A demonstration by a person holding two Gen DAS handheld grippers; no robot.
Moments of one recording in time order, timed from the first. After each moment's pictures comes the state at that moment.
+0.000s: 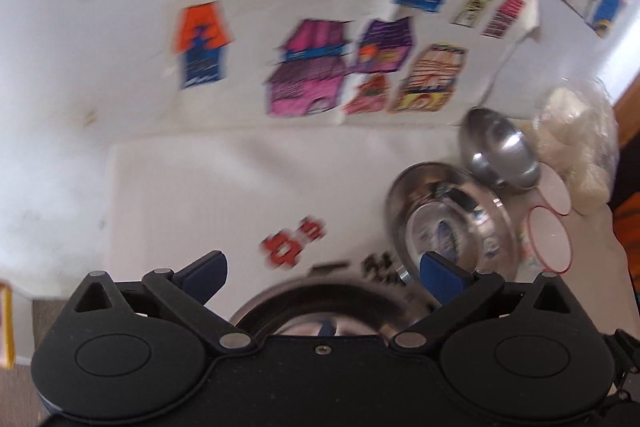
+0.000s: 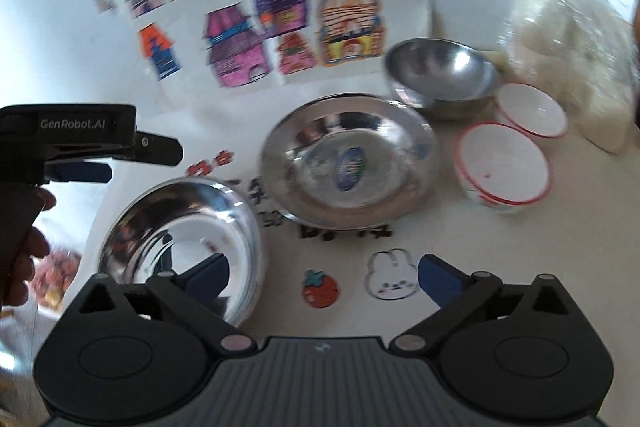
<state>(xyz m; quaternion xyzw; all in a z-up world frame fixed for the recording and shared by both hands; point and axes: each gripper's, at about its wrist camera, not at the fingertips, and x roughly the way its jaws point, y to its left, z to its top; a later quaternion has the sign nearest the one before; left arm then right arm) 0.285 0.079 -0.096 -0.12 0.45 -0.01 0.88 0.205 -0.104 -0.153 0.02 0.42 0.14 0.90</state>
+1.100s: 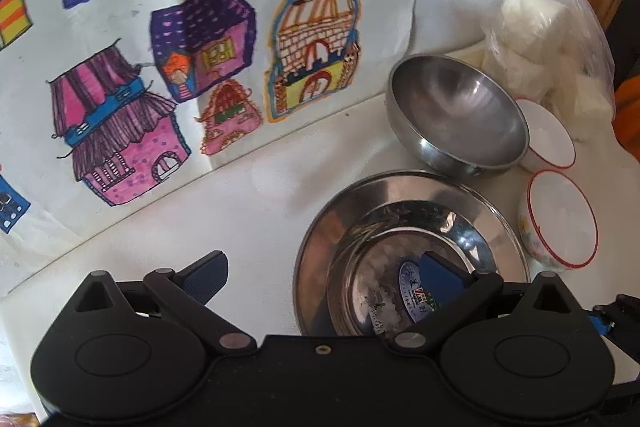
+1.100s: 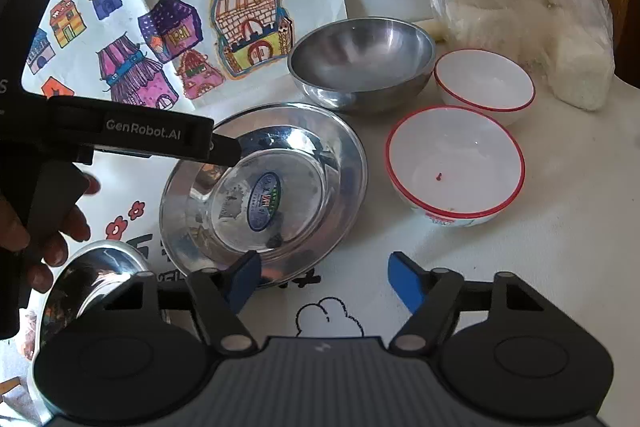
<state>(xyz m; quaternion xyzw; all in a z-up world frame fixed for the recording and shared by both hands) 0.388 -0.002 -0.141 0.03 0.48 -0.12 0.87 0.264 -0.134 -0.183 0.10 0.43 0.08 0.89</state>
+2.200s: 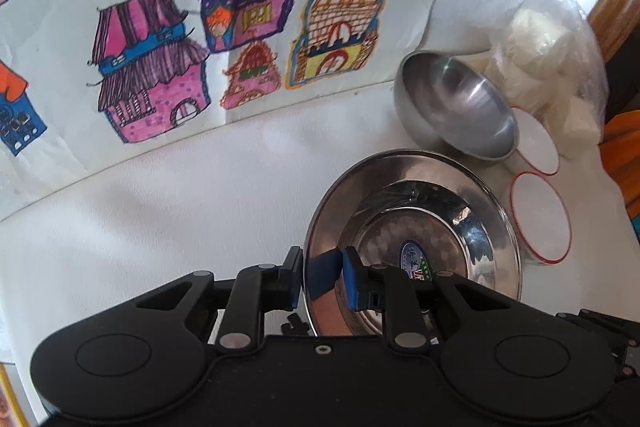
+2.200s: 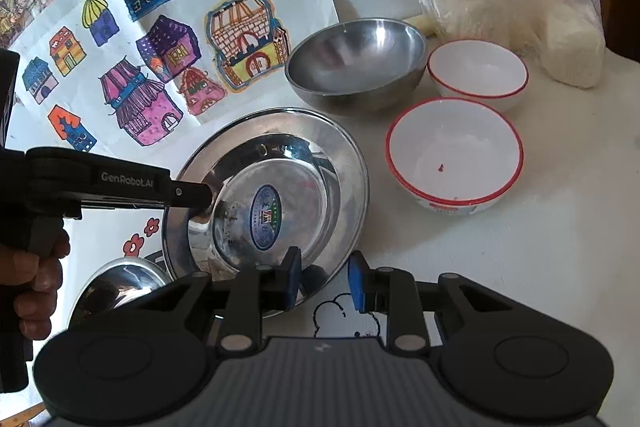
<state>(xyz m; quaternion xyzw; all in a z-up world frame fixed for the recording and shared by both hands) 0.365 0.022 -0.131 -0.05 0.50 -0.12 0.86 0.256 -0.138 -0.177 0.15 0.44 0.08 0.88</state>
